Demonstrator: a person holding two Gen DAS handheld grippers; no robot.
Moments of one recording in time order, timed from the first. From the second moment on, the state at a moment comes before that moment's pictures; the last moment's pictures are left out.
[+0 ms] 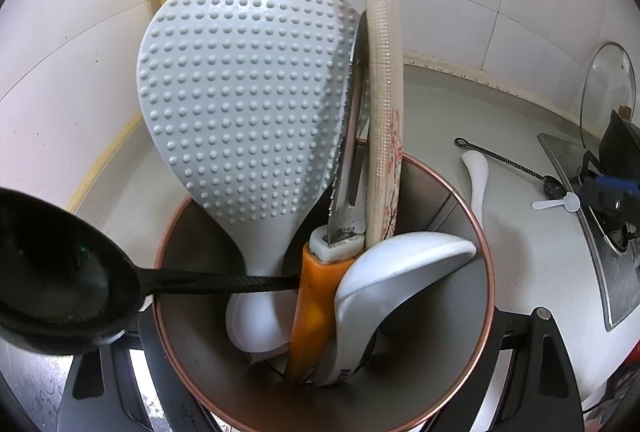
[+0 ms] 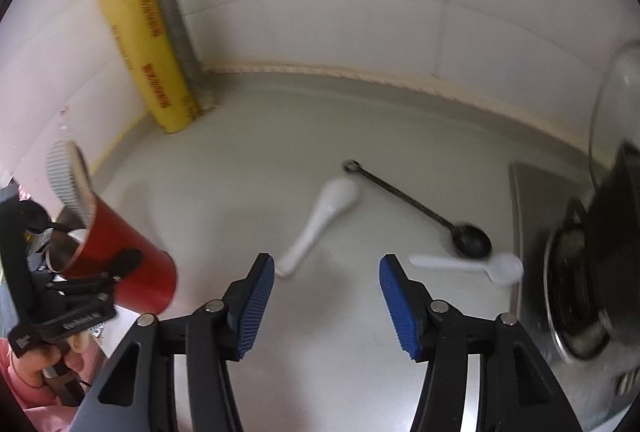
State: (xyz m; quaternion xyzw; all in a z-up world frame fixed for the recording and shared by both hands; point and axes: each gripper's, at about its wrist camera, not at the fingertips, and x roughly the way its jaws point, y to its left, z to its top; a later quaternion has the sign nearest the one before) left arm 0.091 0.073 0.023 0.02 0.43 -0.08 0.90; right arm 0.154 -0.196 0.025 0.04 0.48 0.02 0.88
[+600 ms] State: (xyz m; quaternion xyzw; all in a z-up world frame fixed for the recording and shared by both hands) left arm 0.115 0.064 0.030 0.03 0.46 -0.08 0.89; right arm 0.125 -0.224 0.007 0.06 0.42 -0.05 0.90
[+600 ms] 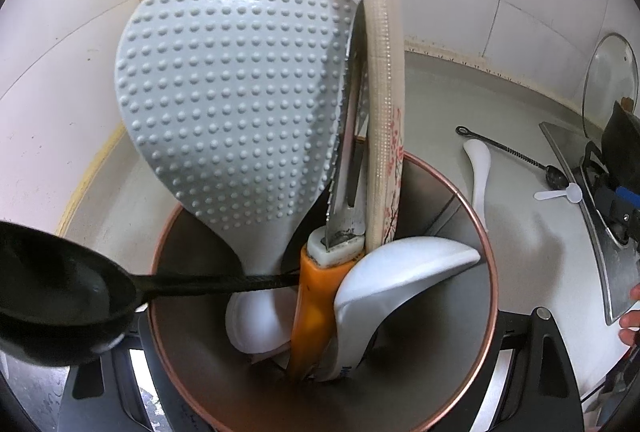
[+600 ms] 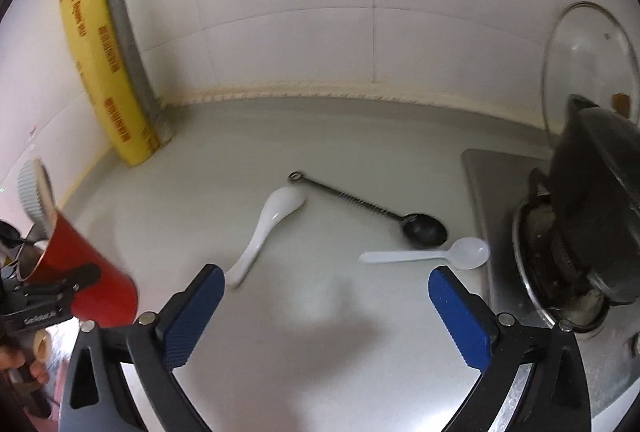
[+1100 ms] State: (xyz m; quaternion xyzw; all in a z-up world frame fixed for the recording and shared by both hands) left arm 0.120 0.068 0.025 0.03 0.46 -0.08 0.88; right arm 0.179 -0.211 -0.034 0.05 0.49 -0.03 0.87
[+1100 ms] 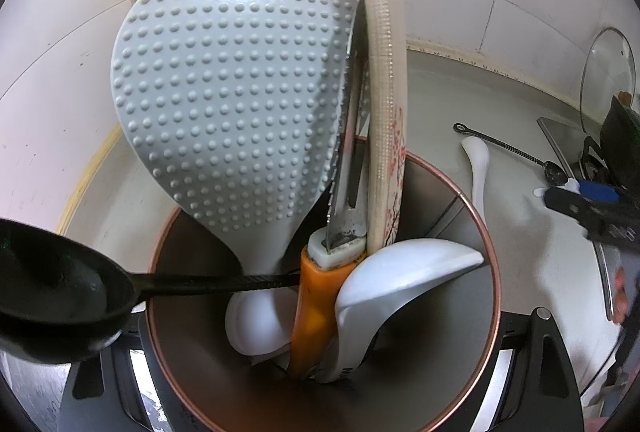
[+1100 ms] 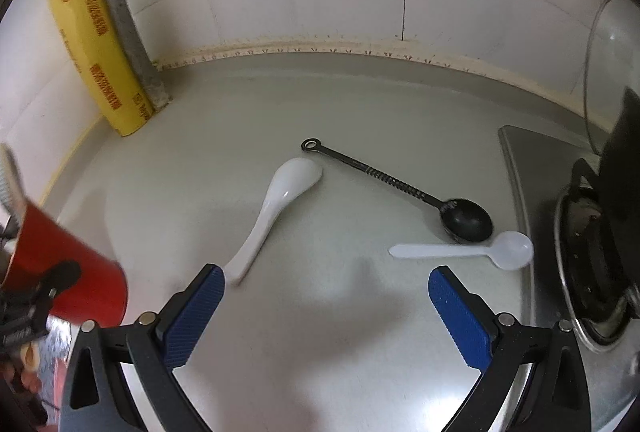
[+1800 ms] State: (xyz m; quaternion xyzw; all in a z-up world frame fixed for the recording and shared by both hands) left arm 0.124 0.078 0.028 0.08 0.44 -0.16 0.88; right arm 0.284 -0.142 -0.071 -0.12 0.53 -0.10 0.83
